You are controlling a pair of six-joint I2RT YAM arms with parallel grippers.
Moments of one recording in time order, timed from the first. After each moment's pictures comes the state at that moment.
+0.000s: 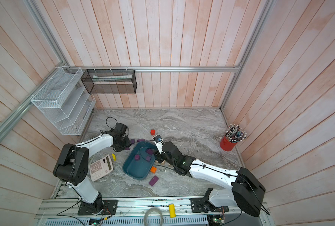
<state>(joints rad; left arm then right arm) -0.28 1.75 1.08 -0.55 -0.02 -0.75 0.96 1.27 0.72 0.09 0.19 0.11</state>
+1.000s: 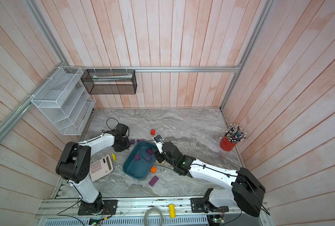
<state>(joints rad) -0.29 1.76 1.10 -0.59 -0.06 -0.75 0.96 1.27 0.72 0.09 0.21 0.11</state>
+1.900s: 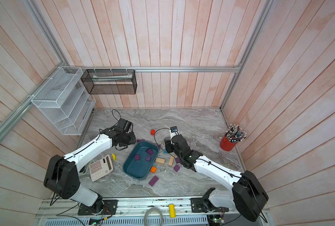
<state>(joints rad) -0.48 1.57 1.19 -0.68 -0.04 -0.67 0.72 1.23 0.71 0.03 0.25 0.31</state>
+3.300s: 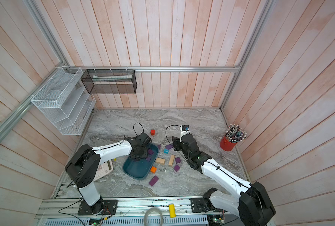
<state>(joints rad) -0.70 1.79 1.13 -0.65 -0.14 -0.72 0.61 1.12 0.65 0.03 0.20 0.40</state>
